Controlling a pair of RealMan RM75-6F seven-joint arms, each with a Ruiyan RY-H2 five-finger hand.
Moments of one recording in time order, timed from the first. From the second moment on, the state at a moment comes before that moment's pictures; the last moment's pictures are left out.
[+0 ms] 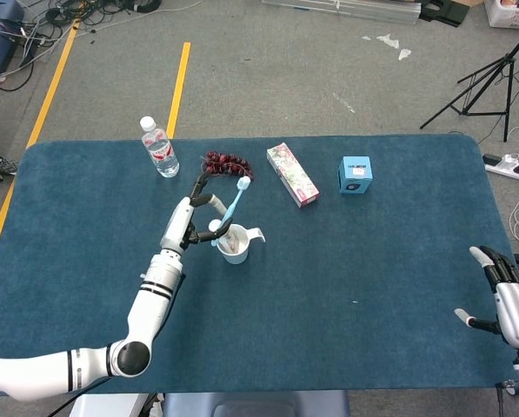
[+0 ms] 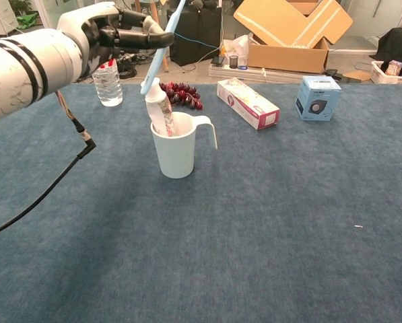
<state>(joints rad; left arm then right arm) -0.79 -1.65 -0.53 -1.68 0.80 1.08 -0.09 0.04 -1.02 0.07 -1.73 -1.41 1.44 -0.02</state>
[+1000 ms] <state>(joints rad) -0.84 -1.86 -0.51 -1.37 1.00 1.05 -0.37 0.04 -1.01 0.07 -1.73 -1.42 1.45 0.01</state>
